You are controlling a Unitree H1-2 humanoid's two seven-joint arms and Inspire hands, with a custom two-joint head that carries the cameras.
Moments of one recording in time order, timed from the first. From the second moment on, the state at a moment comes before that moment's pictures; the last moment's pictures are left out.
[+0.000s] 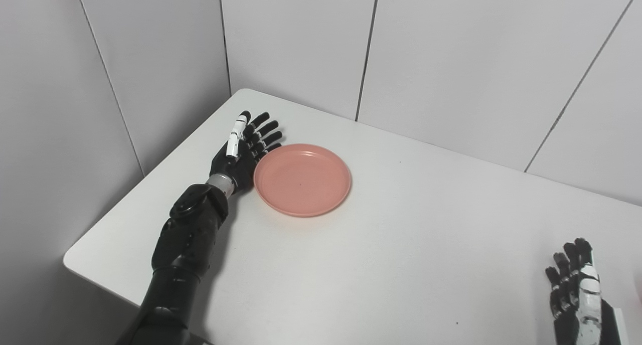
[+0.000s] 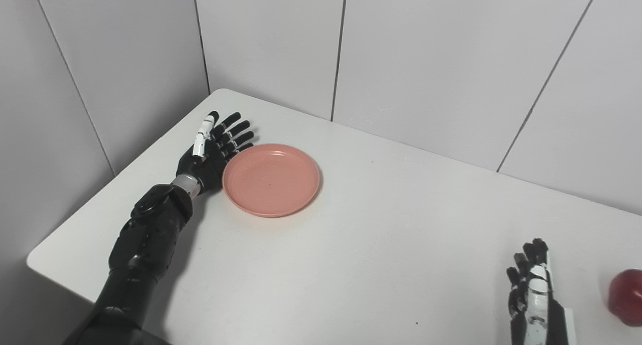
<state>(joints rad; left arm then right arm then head) -0.40 0.26 0.37 0.37 -0.52 0.26 -0.16 0.03 -0.03 0.00 -0.28 0.14 0.16 0.06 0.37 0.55</state>
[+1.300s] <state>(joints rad) -0.35 0.13 0.30 0.26 -0.51 0.26 -0.13 0.03 -0.01 0.00 -0.26 0.14 0.15 0.06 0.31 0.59</state>
